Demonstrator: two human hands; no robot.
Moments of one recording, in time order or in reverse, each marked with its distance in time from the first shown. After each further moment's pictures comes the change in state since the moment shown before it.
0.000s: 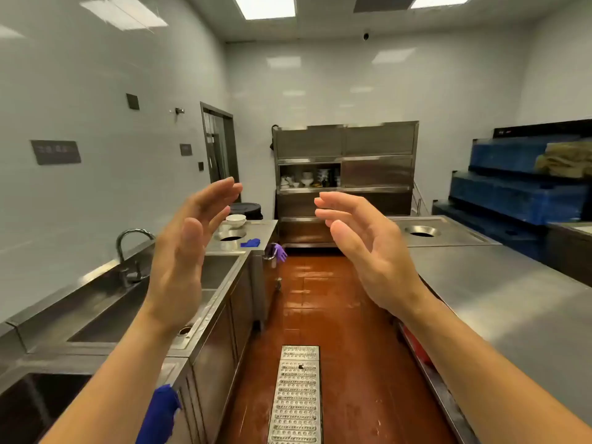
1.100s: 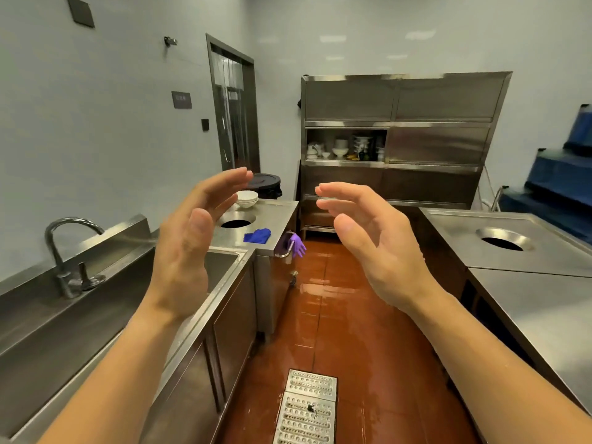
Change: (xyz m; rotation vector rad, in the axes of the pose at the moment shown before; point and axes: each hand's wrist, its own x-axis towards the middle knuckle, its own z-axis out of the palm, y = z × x) left_hand 0.237 -0.487 0.020 0.106 0.038 -0.036; right_hand 0.316 0.477 0.073 0.023 -0.155 0.014
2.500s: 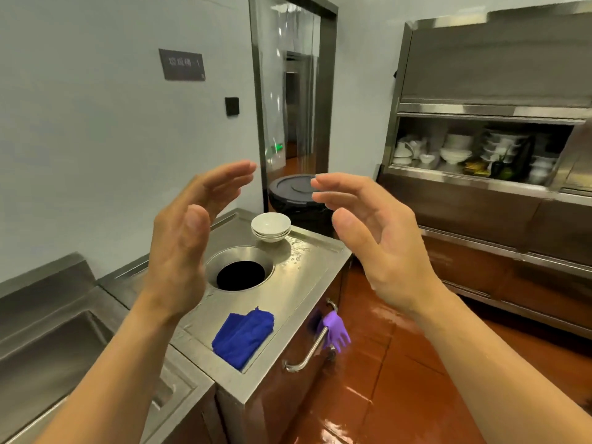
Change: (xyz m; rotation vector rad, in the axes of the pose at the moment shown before) left_hand 0.448 -0.705 0.089 0.289 0.202 -0.084; right_hand 0.591 0.699 0.044 0.358 -0.247 -0.118
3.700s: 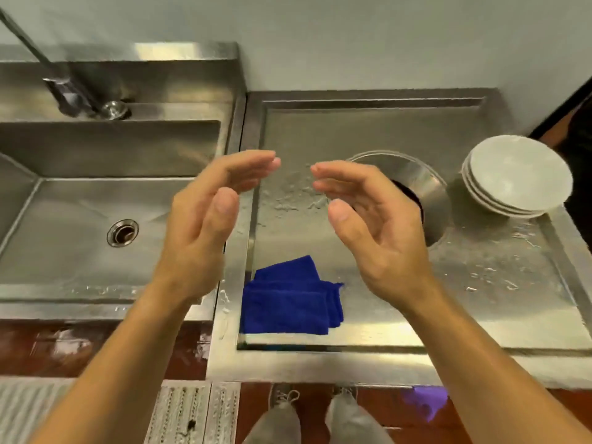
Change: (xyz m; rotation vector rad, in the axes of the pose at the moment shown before) left_hand -0.033 -0.344 -0.040 0.641 0.647 -0.709; right_hand 0.176 0.427 0.241 0.708 -0.820 0.163
